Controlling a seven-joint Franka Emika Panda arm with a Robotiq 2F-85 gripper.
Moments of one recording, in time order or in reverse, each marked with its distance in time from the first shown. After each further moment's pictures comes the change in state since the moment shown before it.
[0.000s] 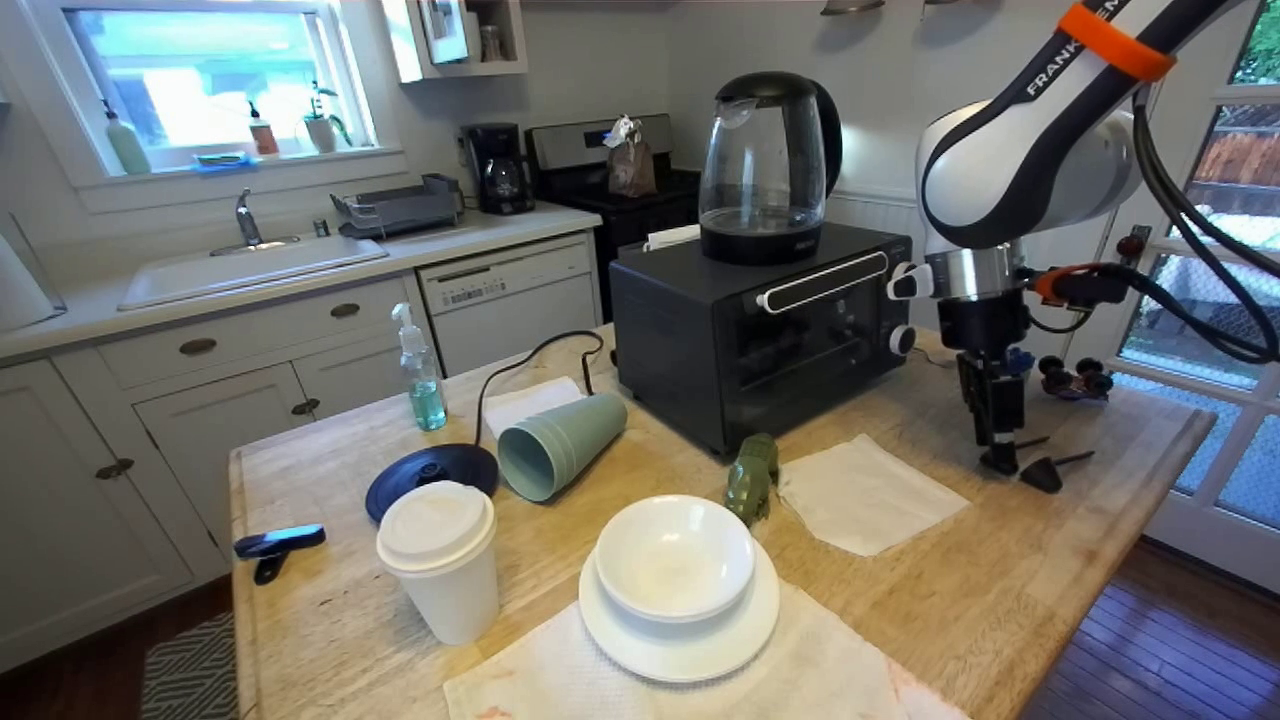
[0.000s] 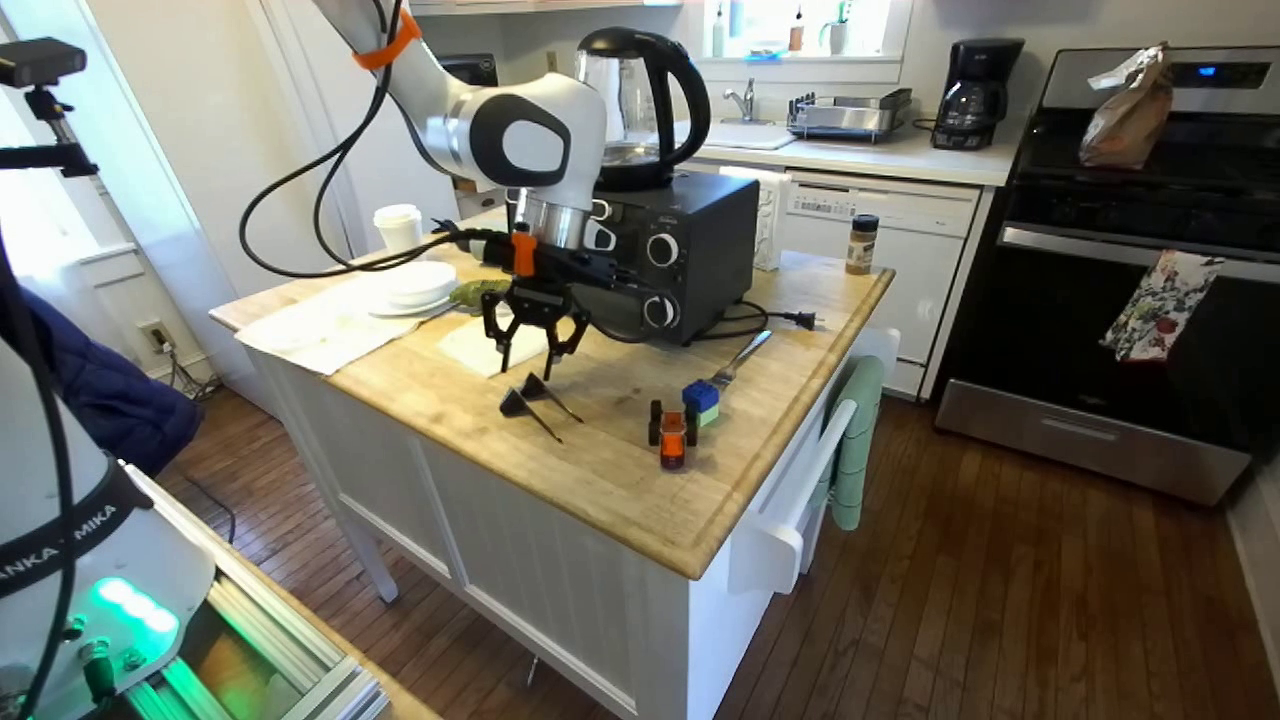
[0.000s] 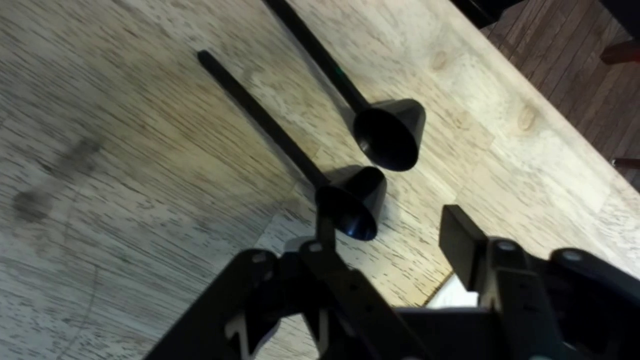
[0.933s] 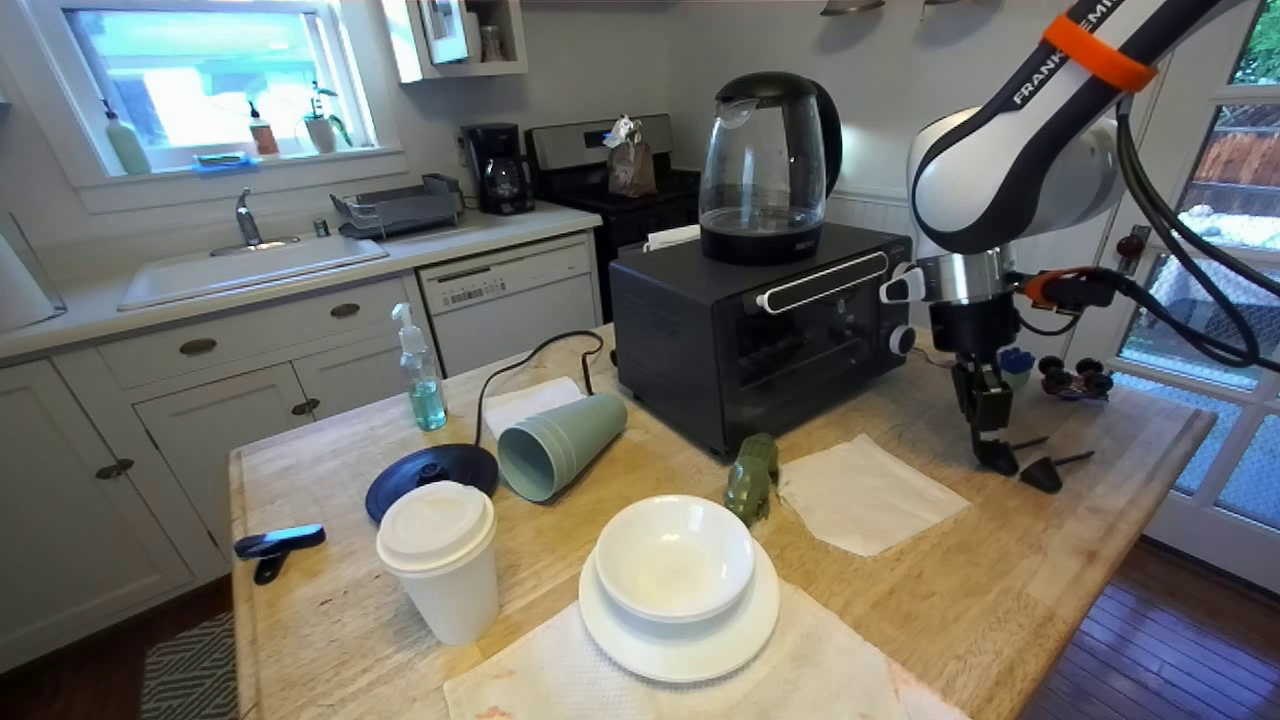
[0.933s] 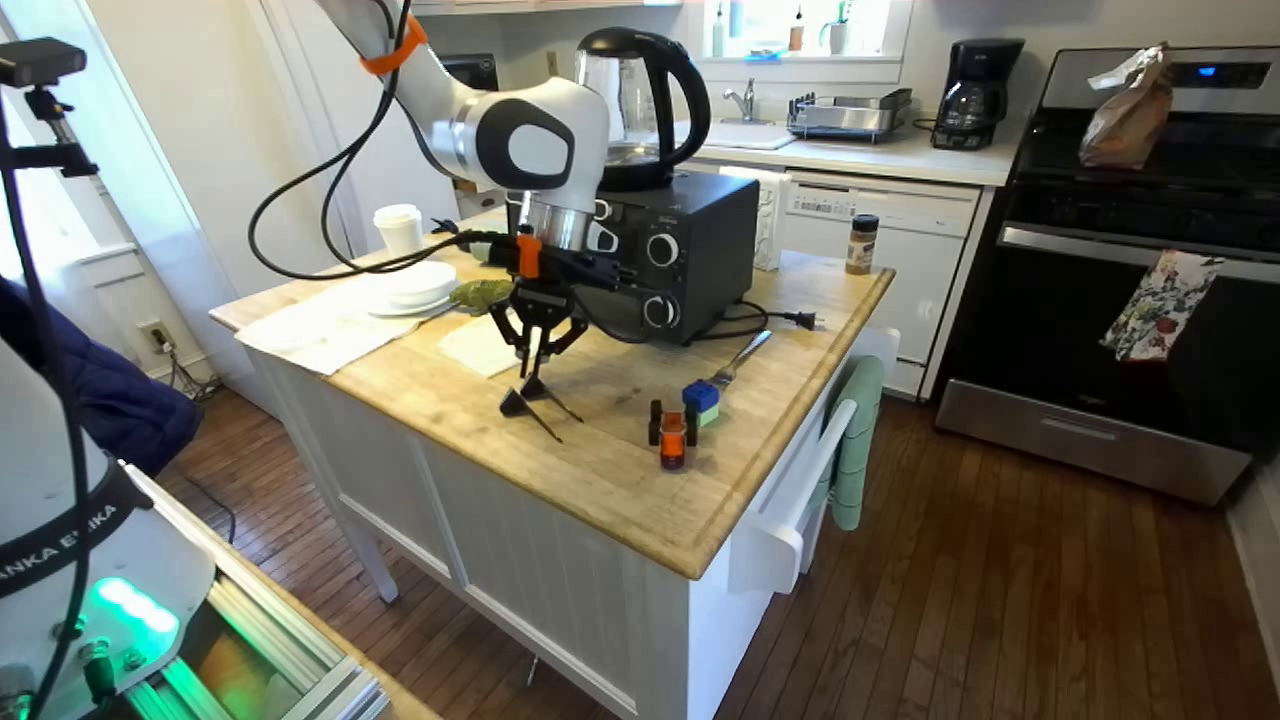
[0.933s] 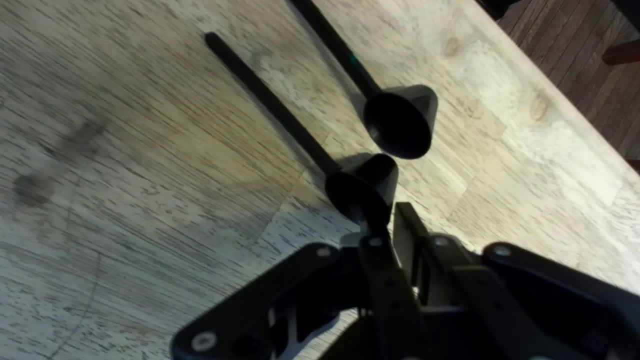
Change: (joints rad) arm -0.001 0.026 0.006 0.025 0.000 0.000 0.000
